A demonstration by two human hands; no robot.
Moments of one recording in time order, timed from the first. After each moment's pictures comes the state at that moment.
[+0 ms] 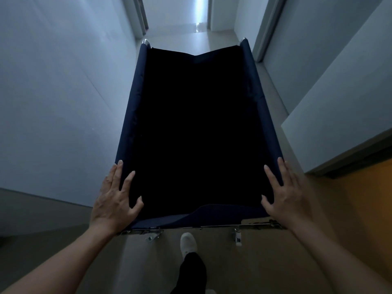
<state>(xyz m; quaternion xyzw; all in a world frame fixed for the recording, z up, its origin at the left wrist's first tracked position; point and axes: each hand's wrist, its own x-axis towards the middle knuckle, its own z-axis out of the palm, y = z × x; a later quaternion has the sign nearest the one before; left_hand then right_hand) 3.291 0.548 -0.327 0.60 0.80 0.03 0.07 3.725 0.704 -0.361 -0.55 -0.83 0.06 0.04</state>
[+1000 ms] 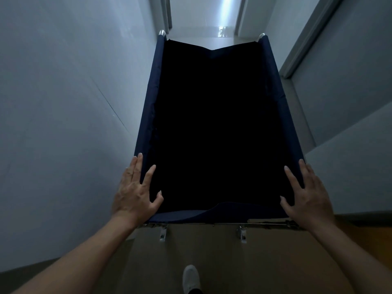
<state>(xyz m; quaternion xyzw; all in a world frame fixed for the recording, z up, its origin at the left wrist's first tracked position) 3.196 0.734 -0.336 0.58 0.81 0.05 0.06 3.622 0.922 -0.352 -0.52 -0.85 0.05 0.01</state>
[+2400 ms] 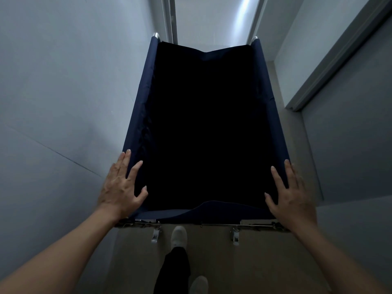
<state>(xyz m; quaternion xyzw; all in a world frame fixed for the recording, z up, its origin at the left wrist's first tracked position) 3.112 1.058 -0.326 0.54 0.83 0.06 0.07 3.512 1.266 -0.340 -0.50 -0.86 0.07 0.01</state>
